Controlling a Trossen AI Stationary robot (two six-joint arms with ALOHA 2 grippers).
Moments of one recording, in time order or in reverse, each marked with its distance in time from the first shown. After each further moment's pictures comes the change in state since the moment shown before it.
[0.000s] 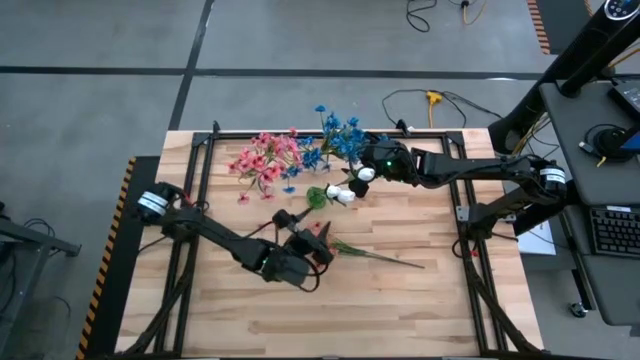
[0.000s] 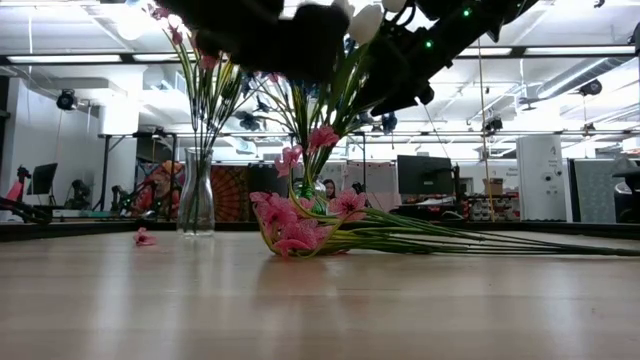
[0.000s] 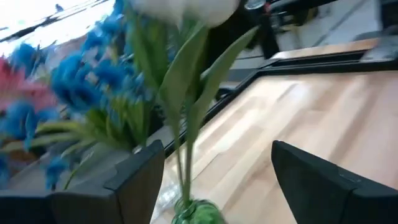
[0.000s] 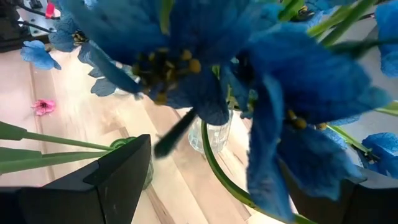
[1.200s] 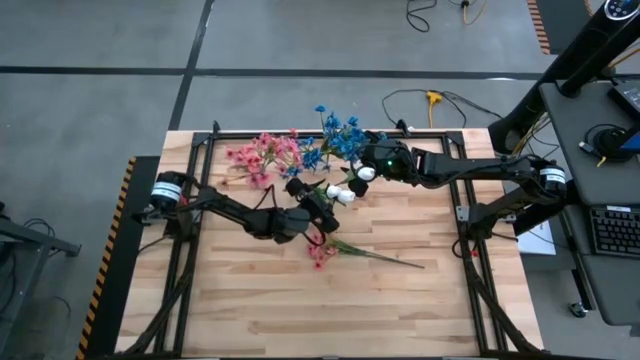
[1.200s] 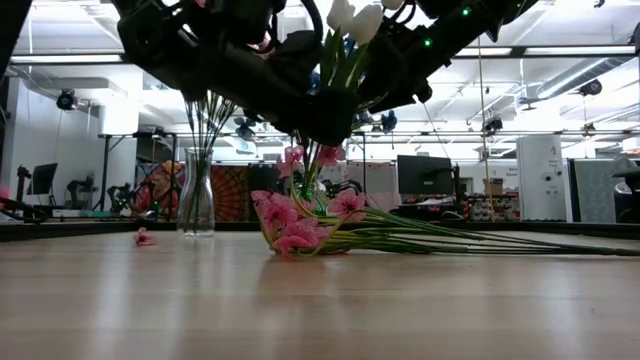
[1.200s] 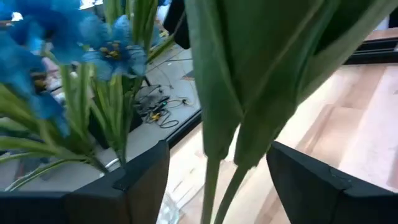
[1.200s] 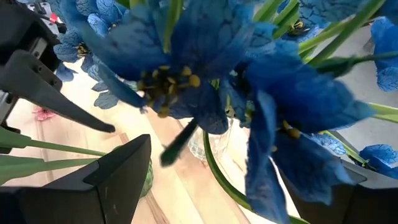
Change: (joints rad) left arm 0.307 0.048 -0.165 0.436 0.366 0.201; right arm 0.000 0.000 0.000 0.026 -0.001 -0.018
